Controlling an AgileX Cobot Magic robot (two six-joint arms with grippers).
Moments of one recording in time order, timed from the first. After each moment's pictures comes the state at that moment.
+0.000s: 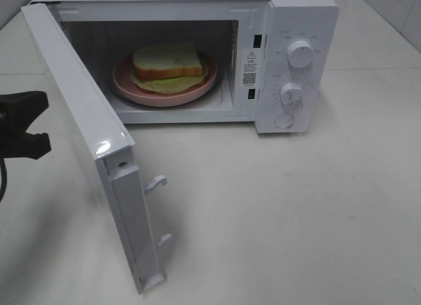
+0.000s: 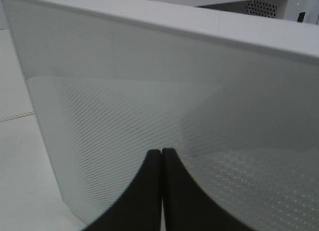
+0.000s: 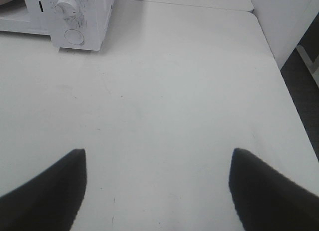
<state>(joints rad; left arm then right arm) -0.27 1.43 -0.28 0.24 -0.88 -0.14 0.07 0.00 -0.50 -0.12 1.04 0.00</state>
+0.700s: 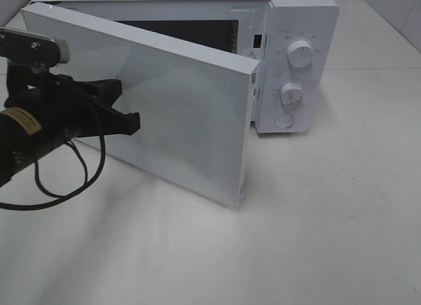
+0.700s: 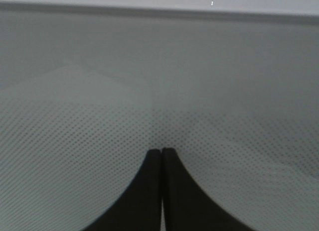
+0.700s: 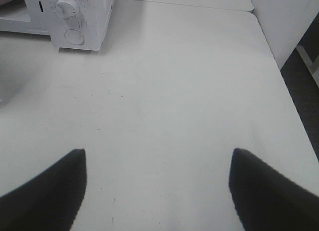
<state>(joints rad) -0.60 1.69 -0.53 -0.19 -0.88 0.06 0.07 0.00 -0.50 -0.12 1.04 0.00</state>
